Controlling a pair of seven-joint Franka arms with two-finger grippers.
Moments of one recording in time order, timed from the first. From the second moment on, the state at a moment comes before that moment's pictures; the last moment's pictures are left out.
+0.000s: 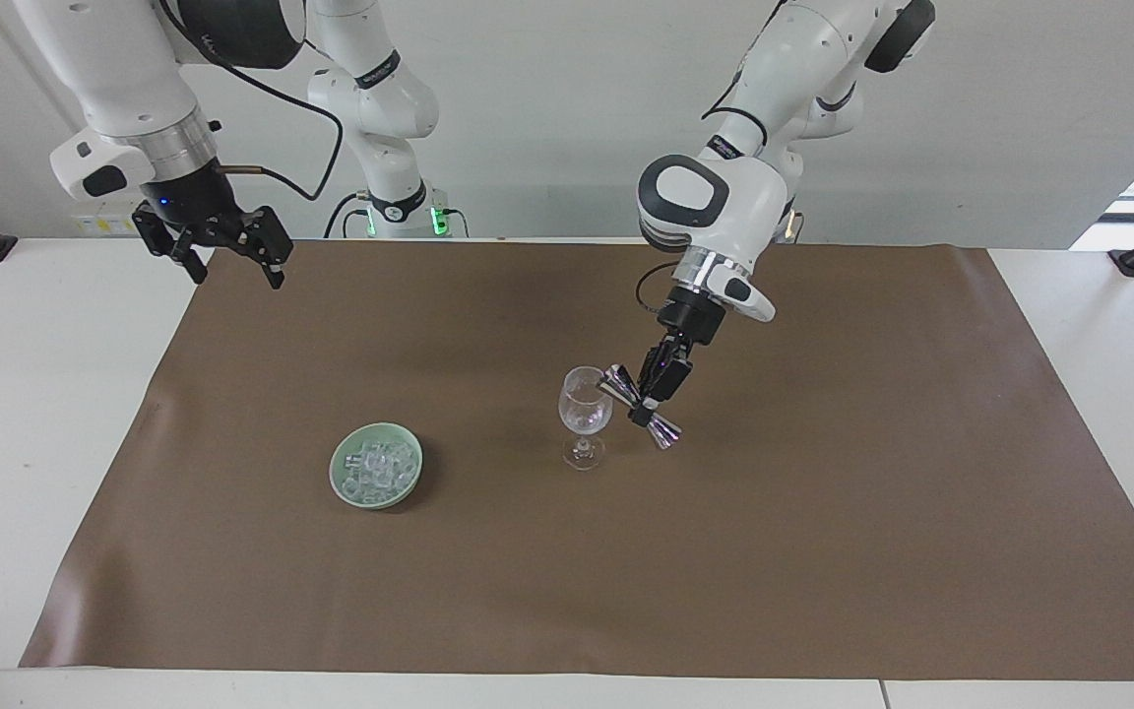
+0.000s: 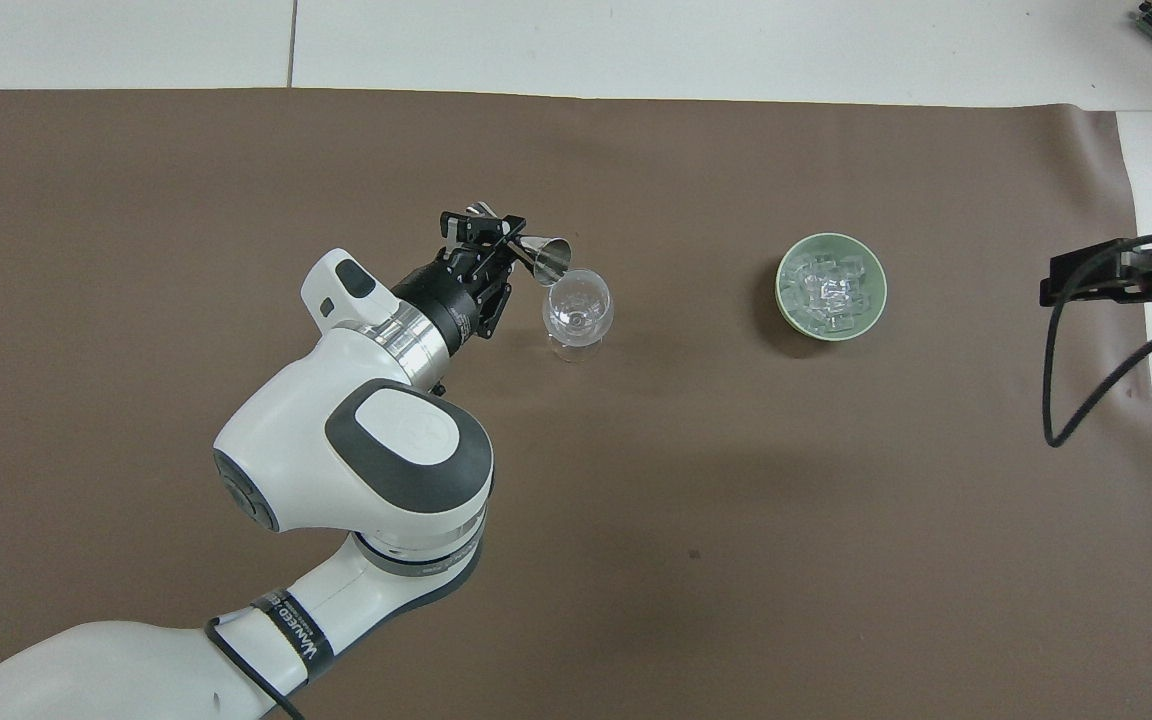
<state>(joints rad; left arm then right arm) 0.07 0.35 -0.85 -1.86 -1.54 3.34 -0.29 -0.24 0.02 0.24 -1.57 -0.01 1.64 0.15</state>
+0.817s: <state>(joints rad) 0.22 0.35 -0.84 -1.84 -1.54 3.06 -0.30 -0.15 0.20 0.24 -1.83 -0.01 2.12 0.19</state>
